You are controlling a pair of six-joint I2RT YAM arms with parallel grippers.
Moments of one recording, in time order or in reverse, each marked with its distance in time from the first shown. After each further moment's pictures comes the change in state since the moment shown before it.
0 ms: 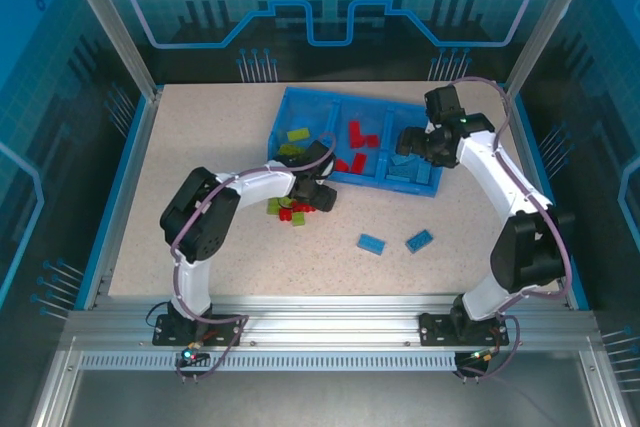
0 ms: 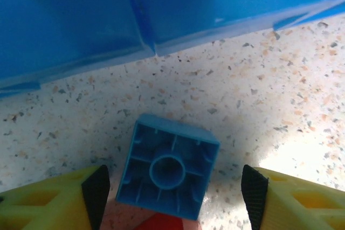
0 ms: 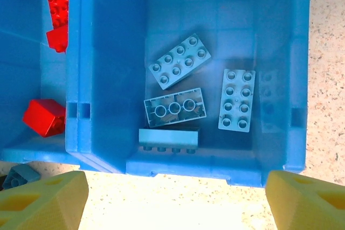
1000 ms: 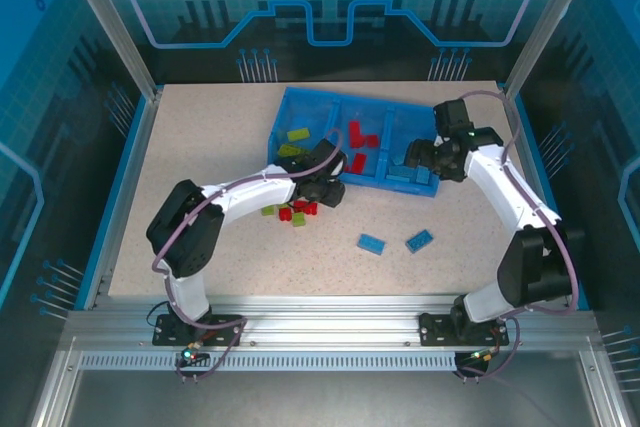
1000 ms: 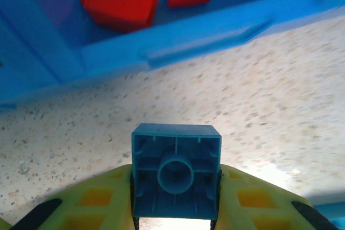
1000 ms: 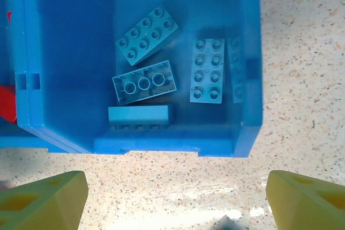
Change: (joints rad) left arm -0.095 -0.132 0.030 0.016 0.019 -0.056; right arm -0.040 -0.102 -0.138 0.013 0.007 0.014
